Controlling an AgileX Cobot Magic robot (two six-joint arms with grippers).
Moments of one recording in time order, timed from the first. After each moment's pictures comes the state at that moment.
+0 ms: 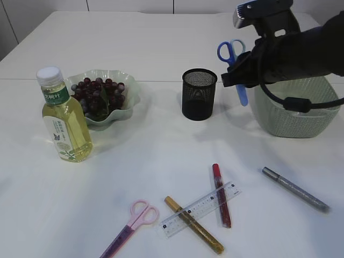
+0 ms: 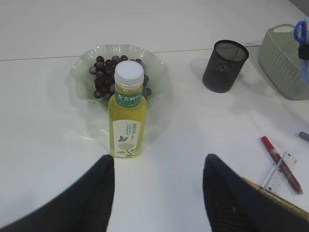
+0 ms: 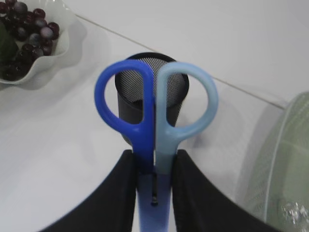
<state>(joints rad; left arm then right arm) -0.23 0.65 -0.76 -0.15 0.69 -0.02 0.31 1.64 -1.08 0.09 0.14 -0.25</state>
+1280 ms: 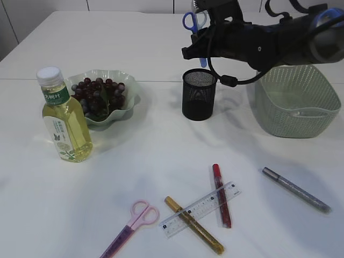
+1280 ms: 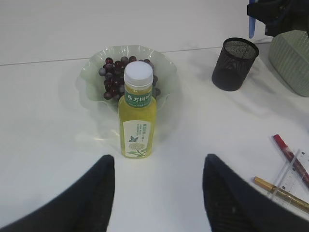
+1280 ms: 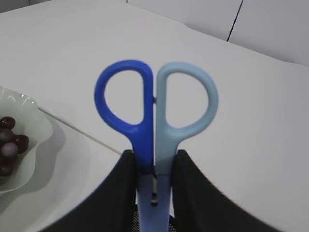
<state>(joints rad) -0.23 0.65 -0.76 -0.10 0.69 -0.02 0.33 2.06 -1.50 0.04 -0.17 -0.26</state>
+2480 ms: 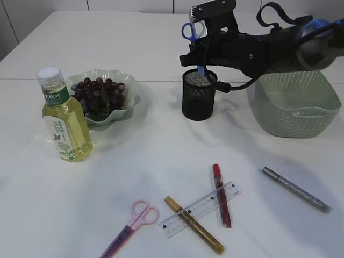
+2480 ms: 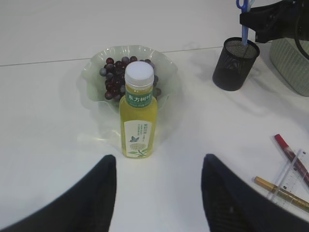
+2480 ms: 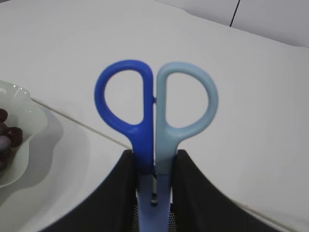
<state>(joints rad) -0.23 0.65 -0.76 -0.10 0.69 -0.02 0.33 2.13 -1.54 0.08 -0.17 -0.26</state>
